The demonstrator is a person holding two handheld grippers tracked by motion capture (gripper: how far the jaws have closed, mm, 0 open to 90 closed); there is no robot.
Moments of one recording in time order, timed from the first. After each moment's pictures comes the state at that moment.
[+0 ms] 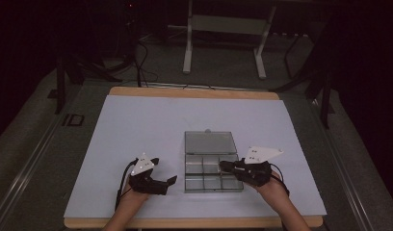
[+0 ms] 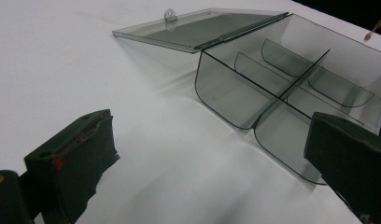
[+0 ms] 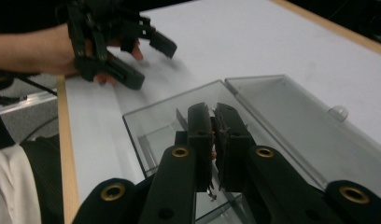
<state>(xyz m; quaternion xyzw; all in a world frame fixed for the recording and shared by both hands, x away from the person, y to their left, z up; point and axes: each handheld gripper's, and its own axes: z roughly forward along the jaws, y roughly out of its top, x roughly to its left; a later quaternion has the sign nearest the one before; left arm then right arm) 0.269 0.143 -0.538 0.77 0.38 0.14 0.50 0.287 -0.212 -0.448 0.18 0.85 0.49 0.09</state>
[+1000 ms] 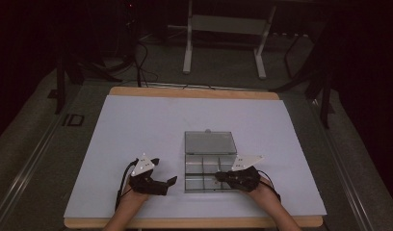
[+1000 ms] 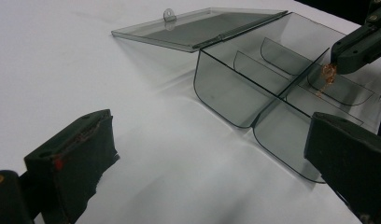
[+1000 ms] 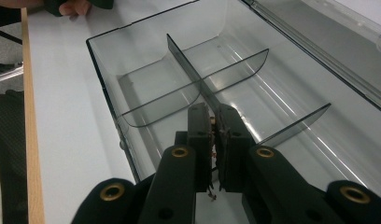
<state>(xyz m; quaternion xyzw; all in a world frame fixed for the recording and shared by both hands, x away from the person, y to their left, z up) 0.268 0.142 -0.539 0.77 0.37 0.14 0.50 0.297 -0.202 -0.510 0.20 0.88 0.42 0.06</state>
